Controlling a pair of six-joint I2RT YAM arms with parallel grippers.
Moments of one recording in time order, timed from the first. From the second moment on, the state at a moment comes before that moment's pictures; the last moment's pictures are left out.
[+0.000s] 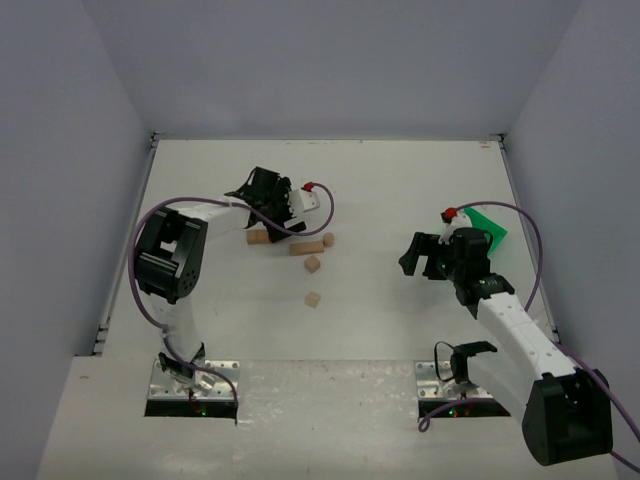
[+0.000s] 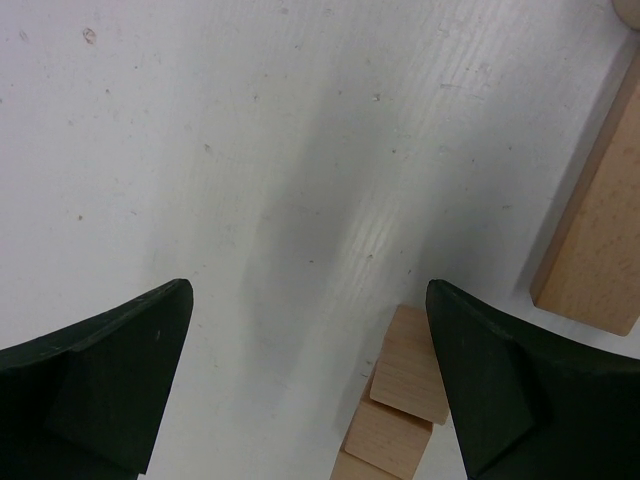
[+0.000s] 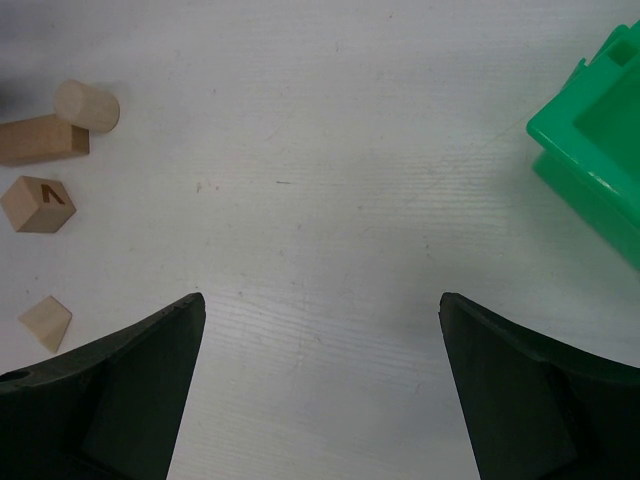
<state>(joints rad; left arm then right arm) -0.34 1.88 1.17 -0.19 0.21 0.87 0.14 0.93 0.40 -0.13 -0.17 0.29</state>
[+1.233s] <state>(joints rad) -0.35 1.82 1.21 -0.24 0.29 0.82 0.14 0.89 0.40 -0.14 -0.17 0.29</state>
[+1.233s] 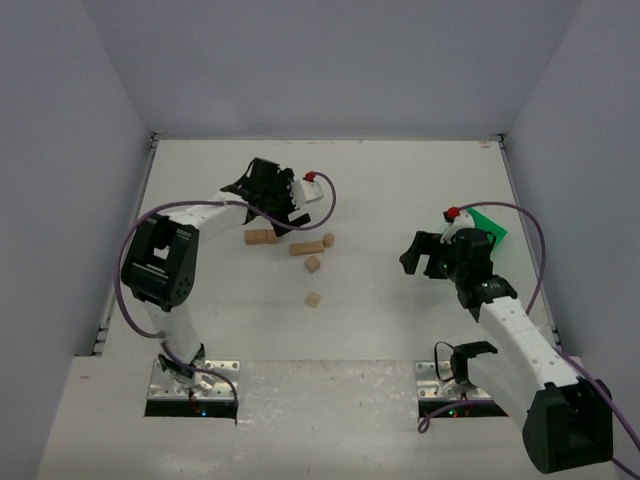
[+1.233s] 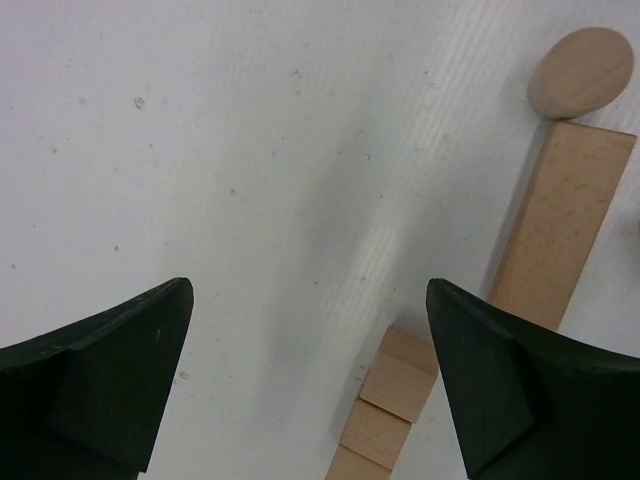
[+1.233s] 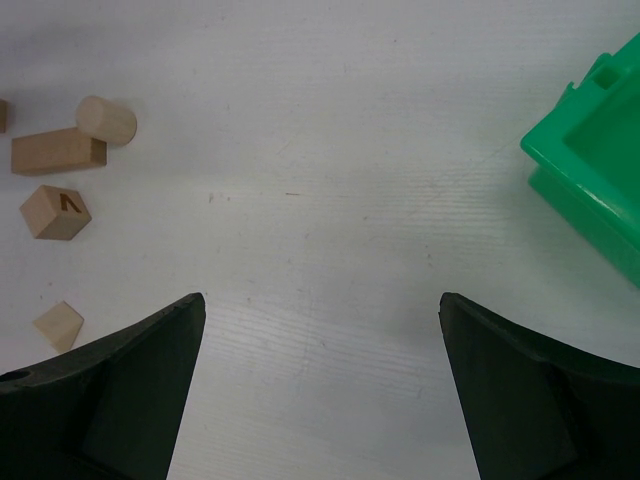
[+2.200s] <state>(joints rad) -0.46 1.89 1.20 -0.42 0.38 0.92 0.14 0.86 0.40 -0.14 -0.17 0.29</state>
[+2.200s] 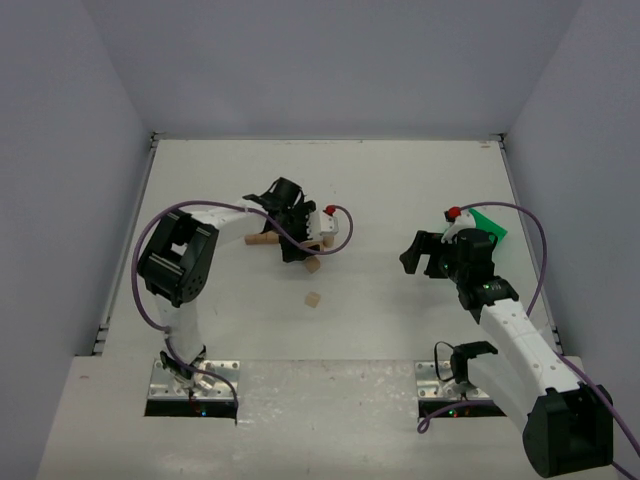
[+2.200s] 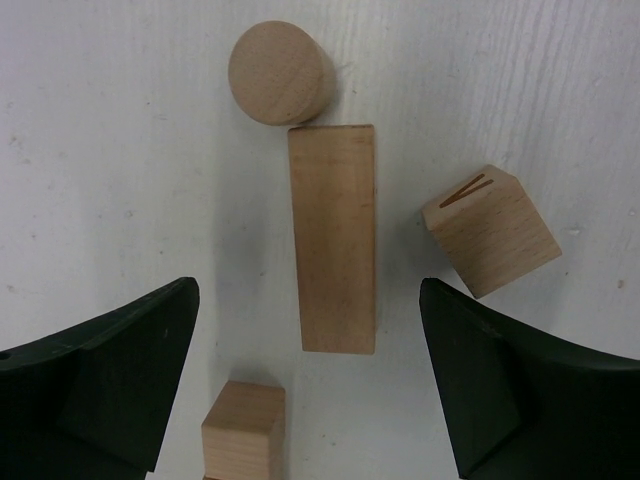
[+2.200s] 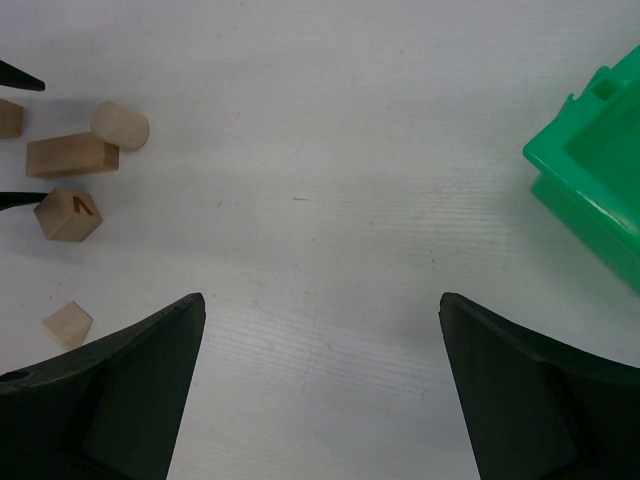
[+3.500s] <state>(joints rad) -0.48 1.98 1.31 -0.51 0.44 0.98 0.14 0.91 0.40 -0.13 -0.16 0.28</state>
